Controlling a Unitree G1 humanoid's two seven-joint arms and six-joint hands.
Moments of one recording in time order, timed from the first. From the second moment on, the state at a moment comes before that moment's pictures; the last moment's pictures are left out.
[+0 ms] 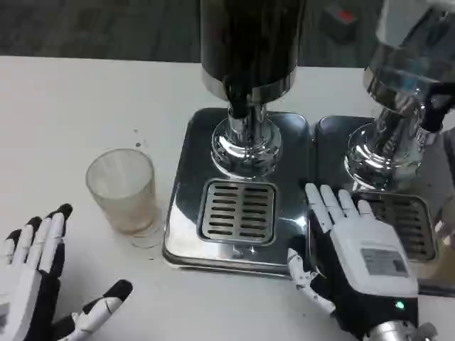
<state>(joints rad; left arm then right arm) 0.40 0.50 -0.05 0.16 0.75 -0.30 0.55 0.24 -0.24 0.44 -0.17 -1.04 0.20 -0.25</state>
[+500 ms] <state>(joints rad) 0.39 0.49 -0.05 0.17 0.75 -0.30 0.55 0.24 -0.24 0.44 -0.17 -1.04 0.20 -0.25</state>
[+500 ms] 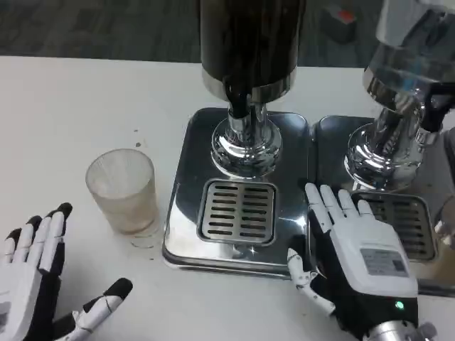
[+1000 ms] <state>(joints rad) 0.39 0.49 -0.05 0.17 0.74 -0.30 0.55 0.24 -0.24 0.44 -0.17 -1.04 0.21 -0.24</state>
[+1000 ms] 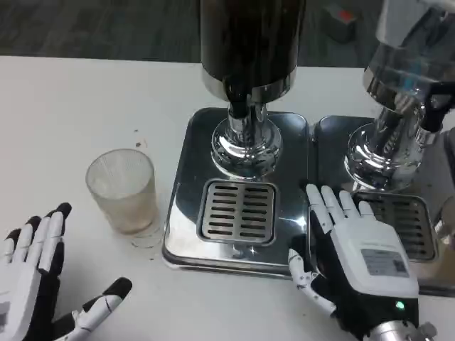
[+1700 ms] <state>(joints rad) 0.18 0.49 0.00 0.40 0.56 -0.42 0.53 0.23 -0.24 0.43 -0.17 -1.03 0.21 -0.24</state>
